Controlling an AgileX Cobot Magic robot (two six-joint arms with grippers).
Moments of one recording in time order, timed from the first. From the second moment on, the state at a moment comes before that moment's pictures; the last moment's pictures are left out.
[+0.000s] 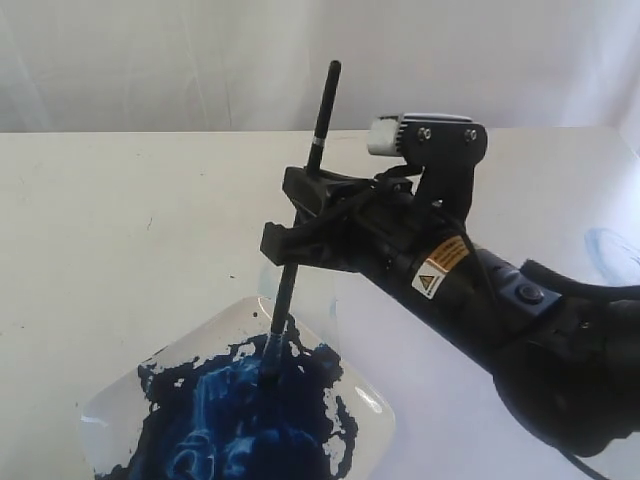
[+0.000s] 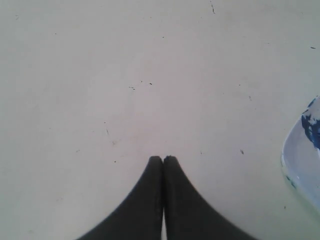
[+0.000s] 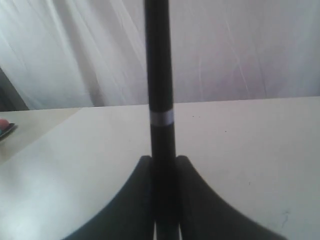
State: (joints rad) left arm 0.01 0.15 0.02 -0.13 0.40 0.11; right arm 0.94 1.52 -0.59 0.14 -0.82 0.25
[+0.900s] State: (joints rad) left arm 0.01 0.15 0.02 -0.13 0.40 0.11; right arm 0.94 1.59 -0.59 0.16 -0.98 0.19
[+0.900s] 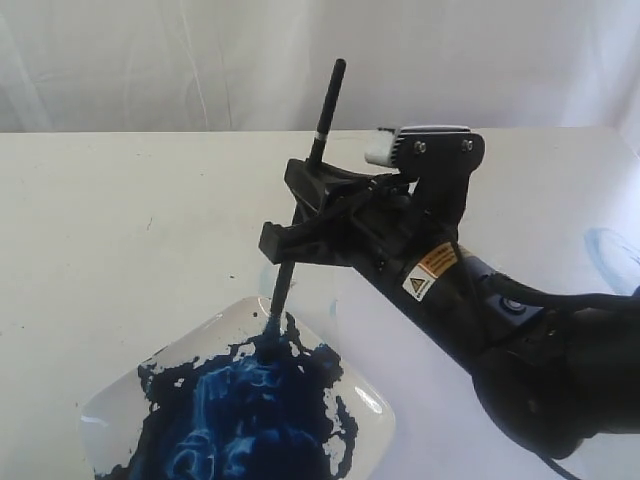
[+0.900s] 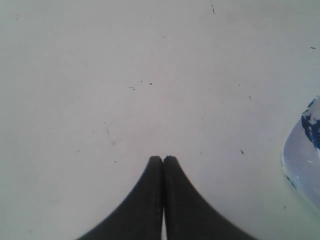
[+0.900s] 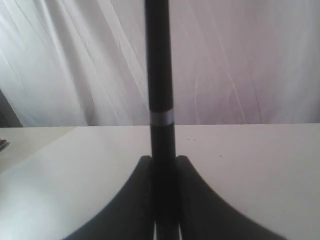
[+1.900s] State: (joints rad) left arm 0.01 0.15 0.02 -0.13 0.40 0.11; right arm 0.94 1.59 -0.59 -0.10 -0.89 0.13
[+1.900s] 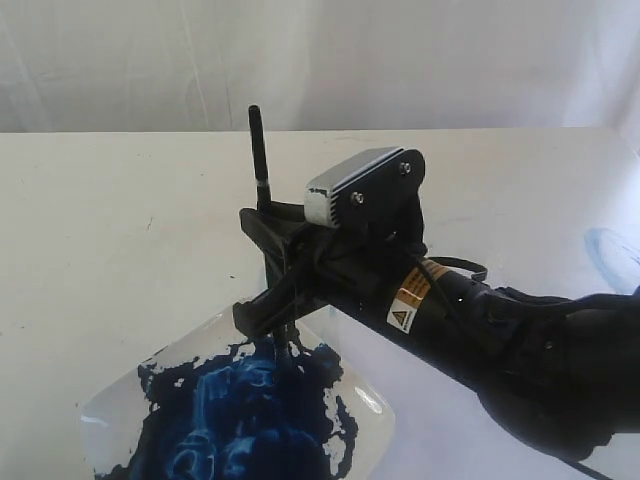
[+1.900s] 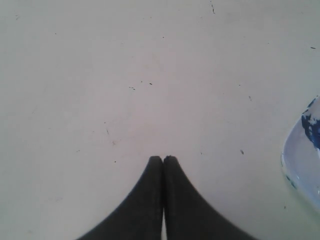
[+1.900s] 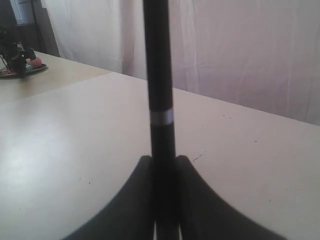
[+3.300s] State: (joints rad) left arm 0.01 0.15 0.02 -0.13 0.40 0.11; right arm 0.95 1.53 -0.59 -0.05 -0.99 0.15
